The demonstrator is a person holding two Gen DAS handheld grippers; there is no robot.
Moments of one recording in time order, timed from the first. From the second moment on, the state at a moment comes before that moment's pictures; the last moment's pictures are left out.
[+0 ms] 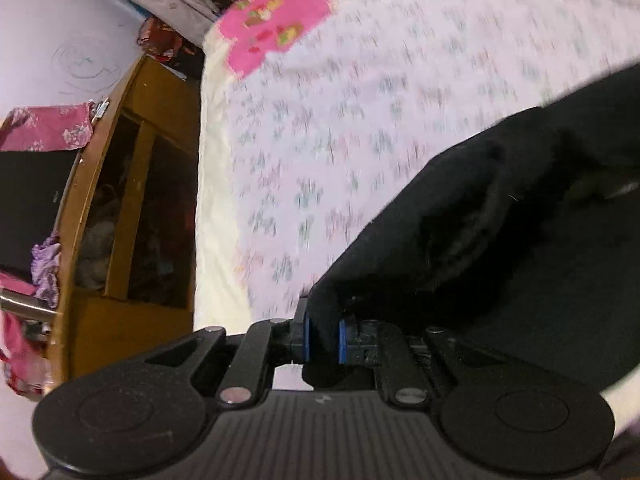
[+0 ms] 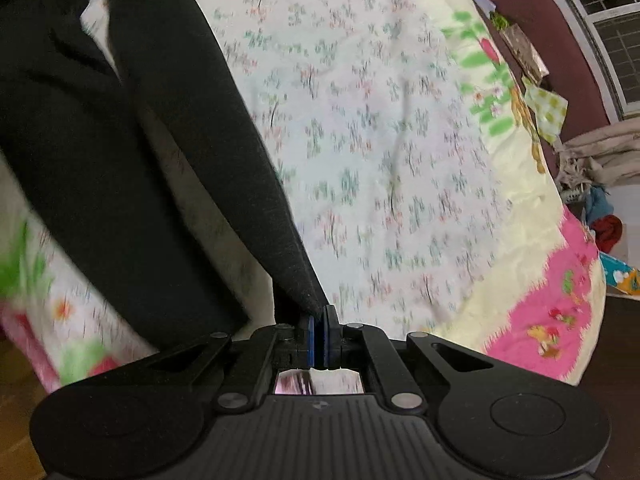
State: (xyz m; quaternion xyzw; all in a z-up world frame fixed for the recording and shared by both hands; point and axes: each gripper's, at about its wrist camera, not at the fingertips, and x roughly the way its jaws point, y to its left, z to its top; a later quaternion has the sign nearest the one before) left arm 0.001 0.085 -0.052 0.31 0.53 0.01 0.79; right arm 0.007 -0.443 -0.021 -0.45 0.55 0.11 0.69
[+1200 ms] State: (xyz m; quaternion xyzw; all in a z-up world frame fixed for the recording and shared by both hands) left arm -0.055 0.141 -0.164 0.36 0.61 -0.01 0.71; right arm -0.060 -0.443 -0.135 -0.44 0.68 0.12 0.57
